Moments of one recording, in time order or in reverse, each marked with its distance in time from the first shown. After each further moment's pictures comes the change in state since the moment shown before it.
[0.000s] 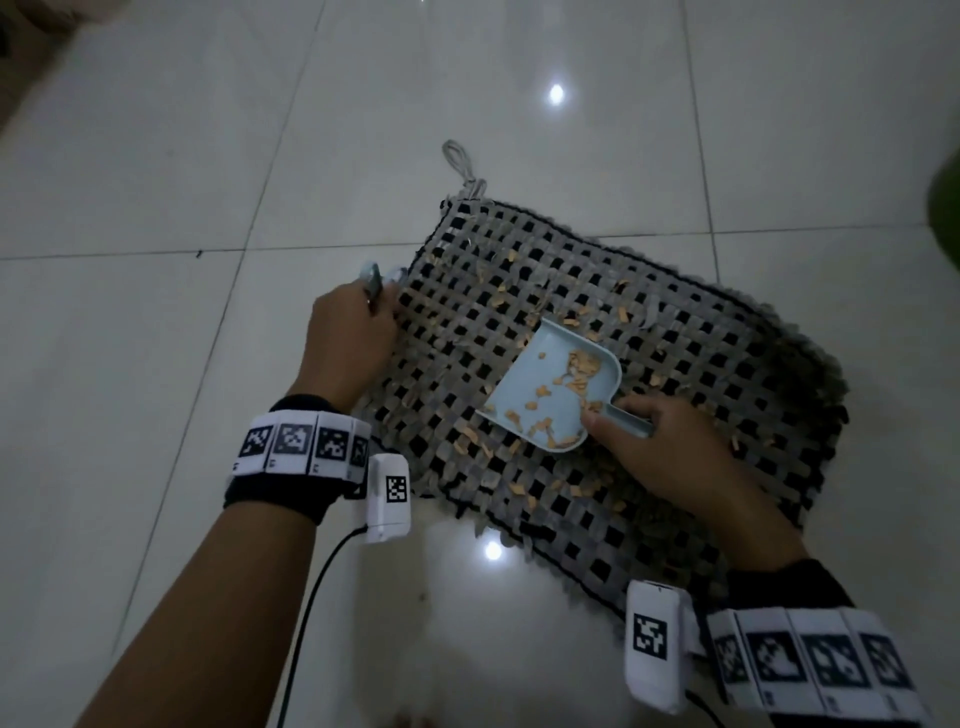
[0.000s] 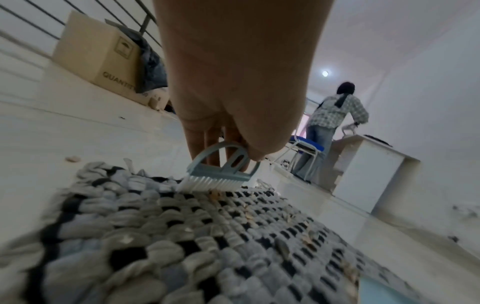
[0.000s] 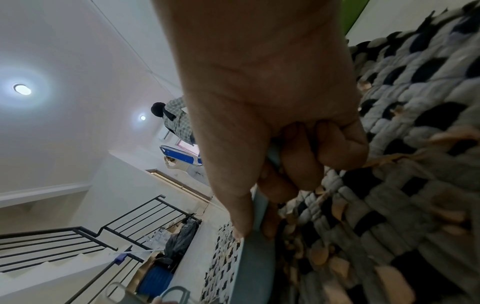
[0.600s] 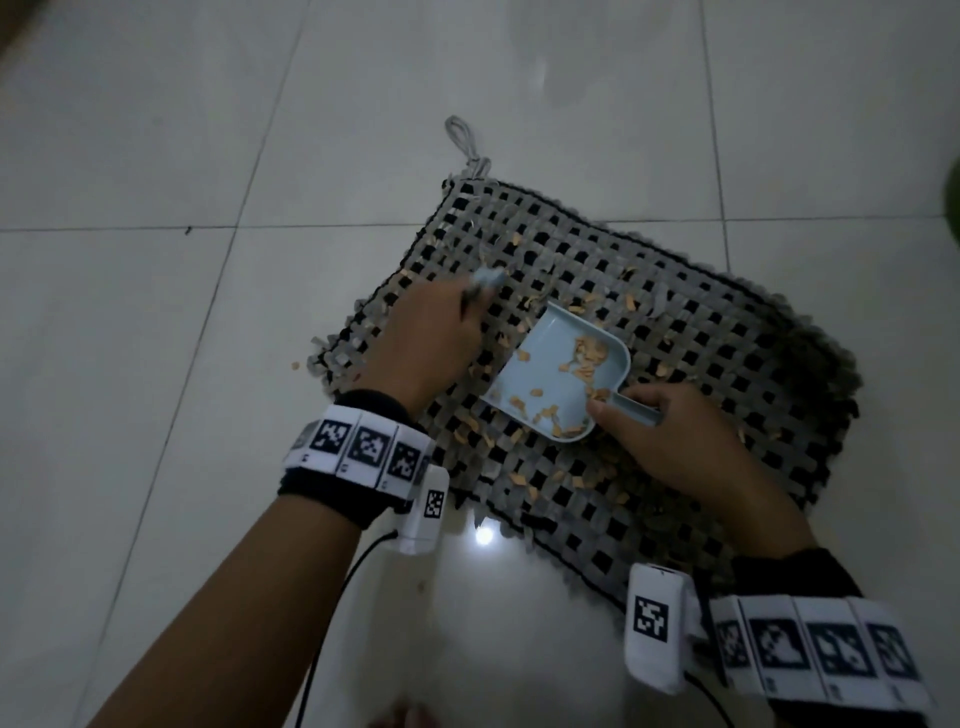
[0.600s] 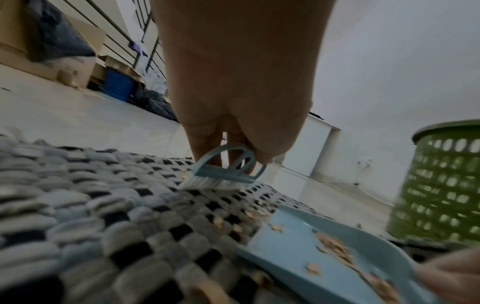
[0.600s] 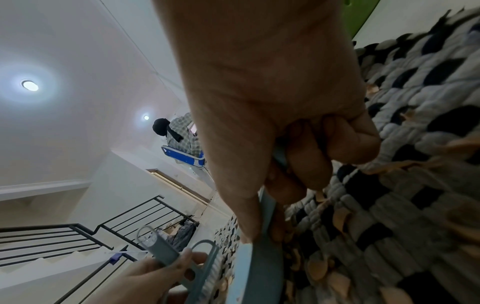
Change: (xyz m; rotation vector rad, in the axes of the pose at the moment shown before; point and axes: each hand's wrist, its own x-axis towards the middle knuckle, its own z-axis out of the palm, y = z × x) left_hand -0.024 0.056 0.021 -0.063 -0.198 0.209; right_hand 0.004 -0.001 -0.002 -0.058 0.003 0.070
